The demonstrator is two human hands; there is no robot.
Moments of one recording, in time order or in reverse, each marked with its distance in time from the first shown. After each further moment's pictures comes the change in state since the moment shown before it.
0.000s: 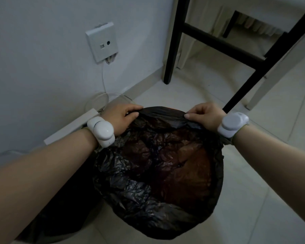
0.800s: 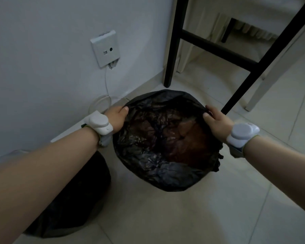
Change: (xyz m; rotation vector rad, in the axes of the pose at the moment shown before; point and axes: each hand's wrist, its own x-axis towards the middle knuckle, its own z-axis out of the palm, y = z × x) left_hand 0.000 -0.007 0.004 -0.197 0.045 -0.419; right_hand -0.032 0.018 -0.009 -0.028 0.120 0.187
